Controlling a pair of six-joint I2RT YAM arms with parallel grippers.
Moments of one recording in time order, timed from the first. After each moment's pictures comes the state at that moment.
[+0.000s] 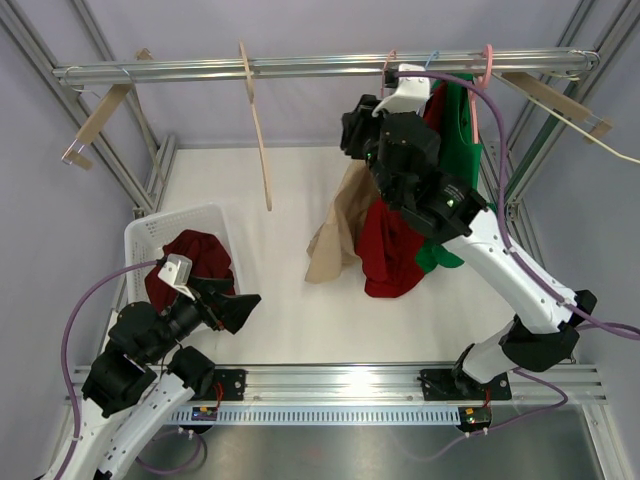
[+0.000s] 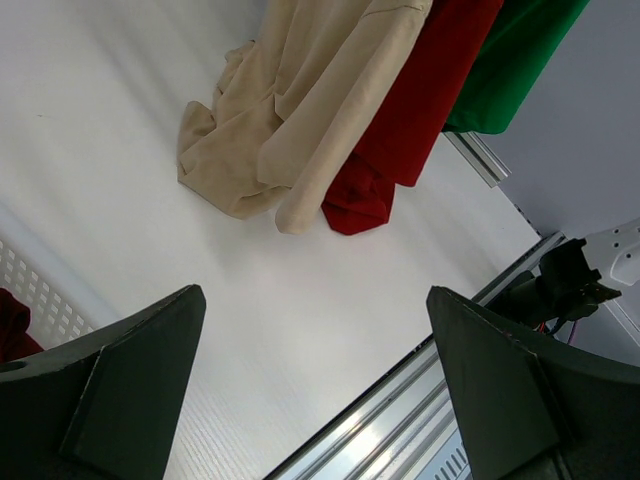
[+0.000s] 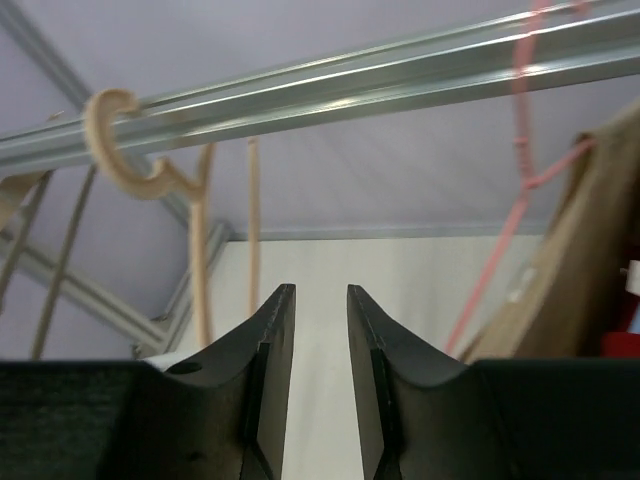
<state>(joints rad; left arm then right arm) -0.59 0.13 0.65 -0.63 0.13 -0.46 0.91 1.54 1.94 -0.38 0.64 0.32</state>
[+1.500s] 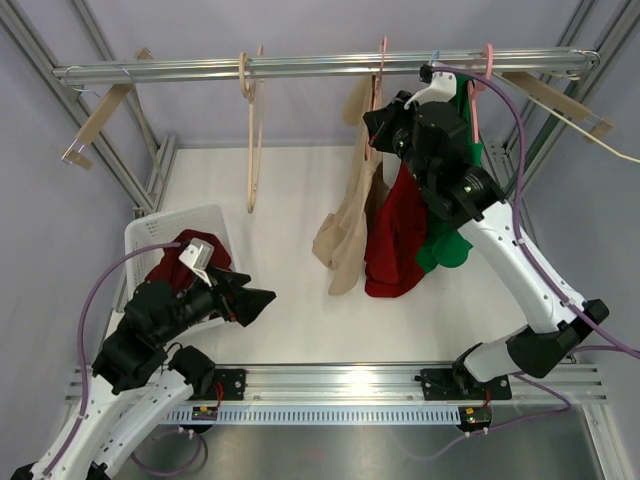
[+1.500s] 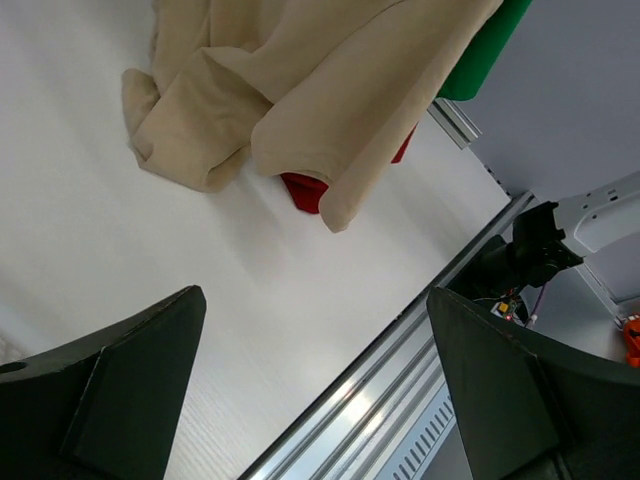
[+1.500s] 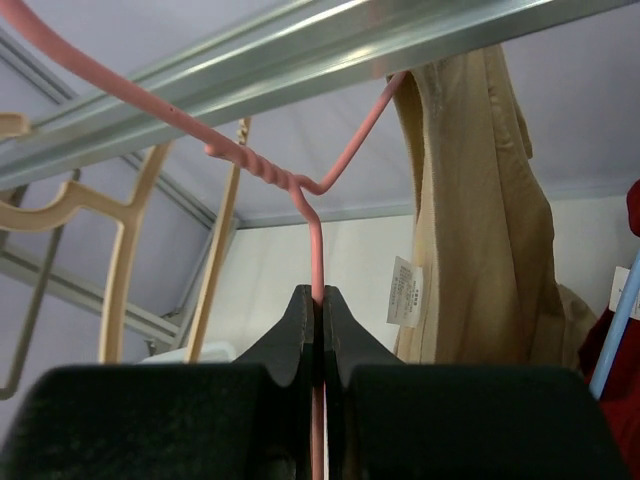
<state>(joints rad) -0.59 0.29 0.67 -0.57 0.25 -0.46 0.62 1.46 1.76 -0.34 0.31 0.49</state>
